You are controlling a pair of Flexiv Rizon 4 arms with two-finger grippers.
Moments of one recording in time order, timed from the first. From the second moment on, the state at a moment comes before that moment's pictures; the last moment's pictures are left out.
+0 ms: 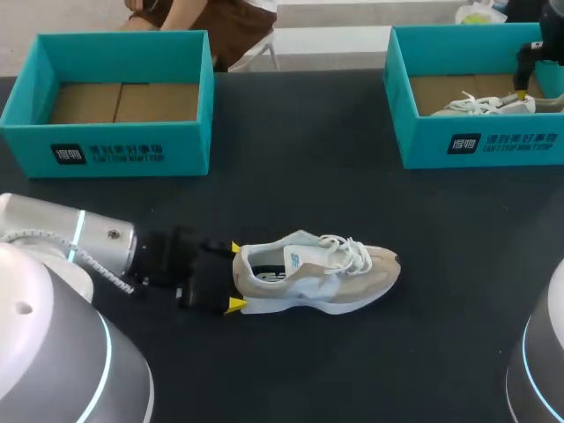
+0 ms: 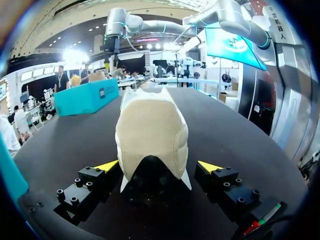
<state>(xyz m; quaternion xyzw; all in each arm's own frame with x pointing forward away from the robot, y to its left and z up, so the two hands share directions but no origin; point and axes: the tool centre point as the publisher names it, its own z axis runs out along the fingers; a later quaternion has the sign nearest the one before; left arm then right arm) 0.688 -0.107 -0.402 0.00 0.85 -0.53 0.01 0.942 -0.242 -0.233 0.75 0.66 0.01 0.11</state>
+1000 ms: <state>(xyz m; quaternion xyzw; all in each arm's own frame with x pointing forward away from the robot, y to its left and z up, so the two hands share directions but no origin) 0.691 -0.136 -0.425 0.00 0.86 -0.50 0.01 0.942 -0.242 -0.233 0.75 0.66 0.01 0.11</state>
